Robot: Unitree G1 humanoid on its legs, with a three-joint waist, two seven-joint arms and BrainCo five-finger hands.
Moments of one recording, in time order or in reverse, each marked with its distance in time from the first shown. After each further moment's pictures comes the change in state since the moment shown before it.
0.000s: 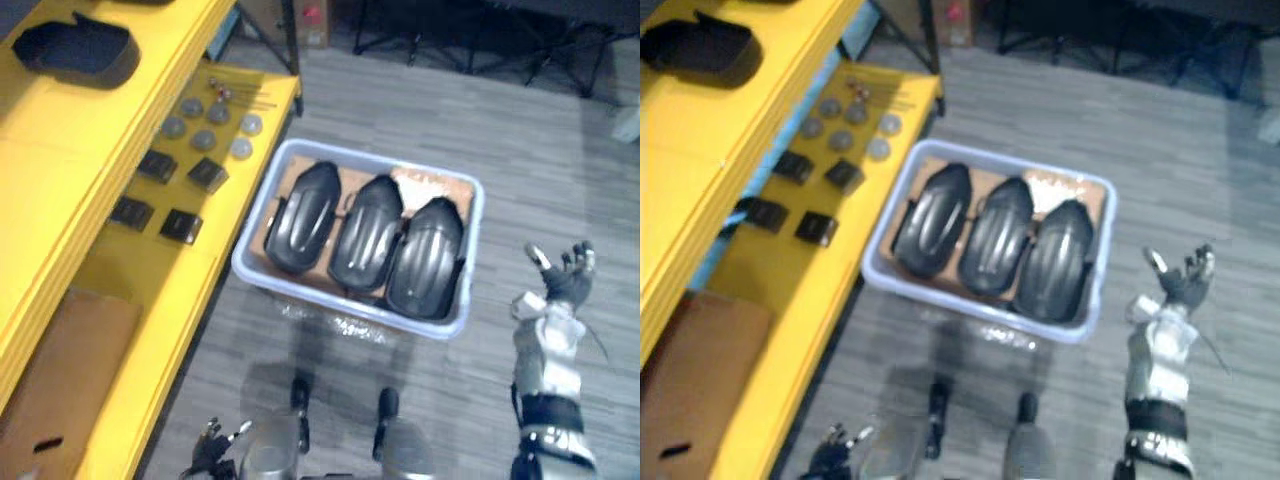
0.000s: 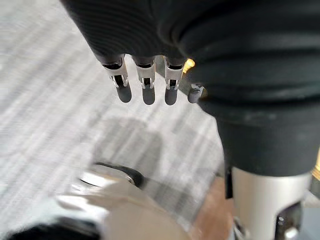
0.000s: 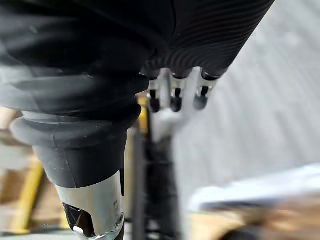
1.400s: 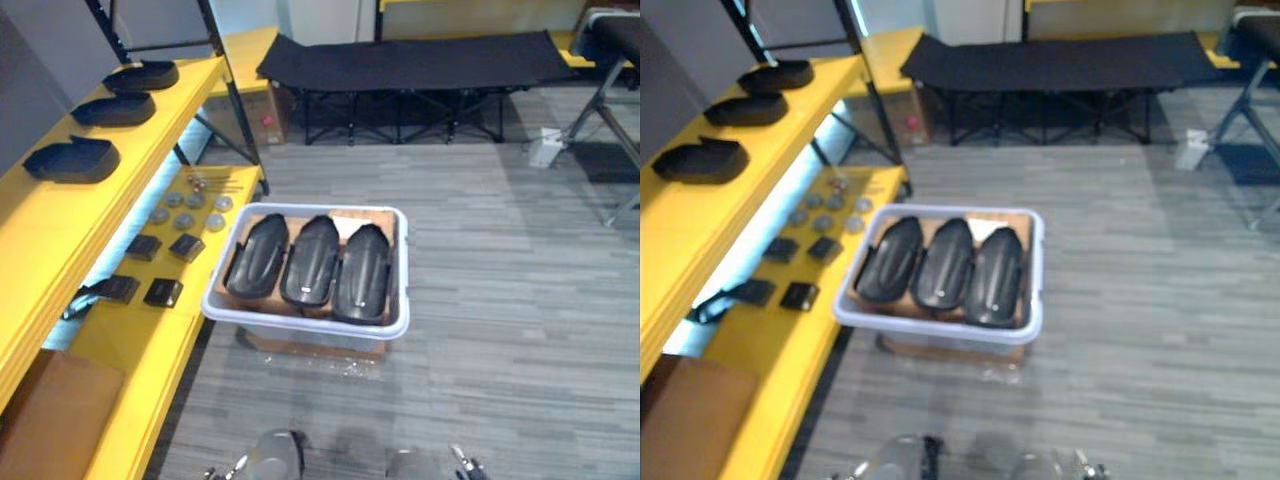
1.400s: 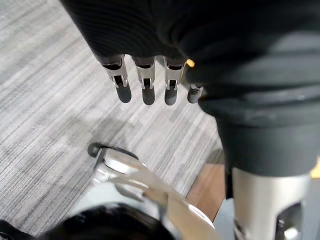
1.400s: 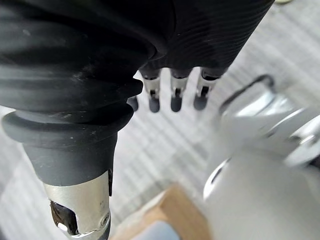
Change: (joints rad) left arm 0.036 -0.092 0.238 0.111 0.094 0.040 -0.051; right arm 0.594 0.352 -0.051 0.441 0.035 -0.049 0.451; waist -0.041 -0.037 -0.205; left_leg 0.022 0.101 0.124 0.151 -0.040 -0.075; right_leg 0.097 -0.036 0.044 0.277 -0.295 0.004
